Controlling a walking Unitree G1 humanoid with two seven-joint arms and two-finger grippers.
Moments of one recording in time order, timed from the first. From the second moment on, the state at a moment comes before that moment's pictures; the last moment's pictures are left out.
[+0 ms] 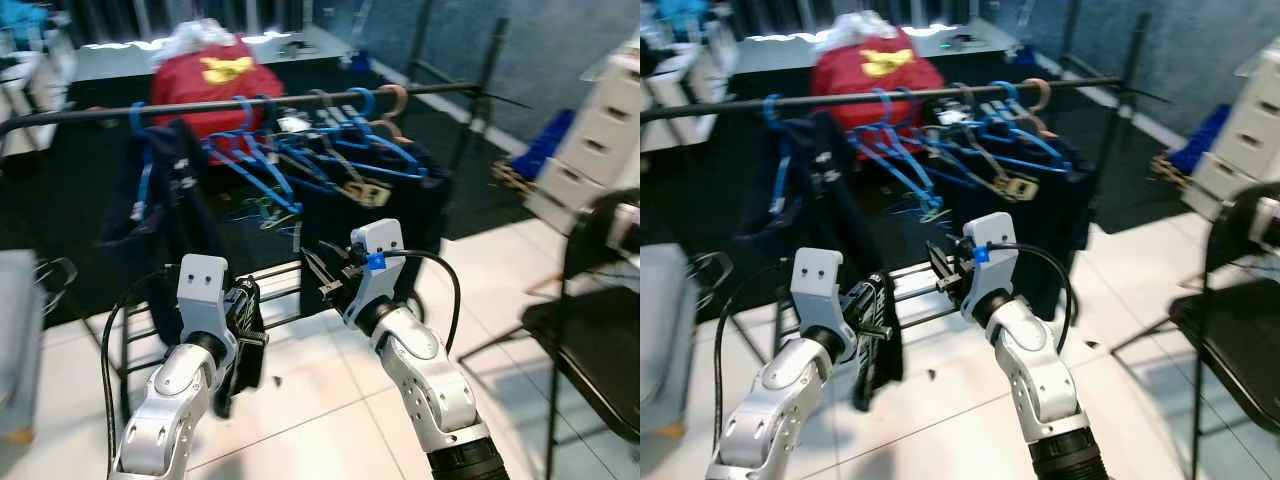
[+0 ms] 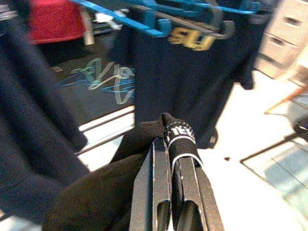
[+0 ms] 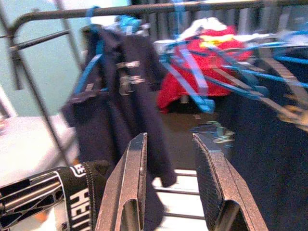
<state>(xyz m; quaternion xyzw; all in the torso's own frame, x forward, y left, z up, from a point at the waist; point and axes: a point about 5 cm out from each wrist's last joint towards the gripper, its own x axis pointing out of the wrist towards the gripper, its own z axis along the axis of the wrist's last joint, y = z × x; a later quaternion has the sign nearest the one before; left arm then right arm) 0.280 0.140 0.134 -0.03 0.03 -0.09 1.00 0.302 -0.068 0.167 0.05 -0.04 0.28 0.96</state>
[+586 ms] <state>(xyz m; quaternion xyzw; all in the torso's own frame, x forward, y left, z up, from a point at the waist) 0.280 0.139 0.132 -0.03 0.03 -0.08 1.00 0.302 -0.067 0.163 0.05 -0.04 0.29 0.96</state>
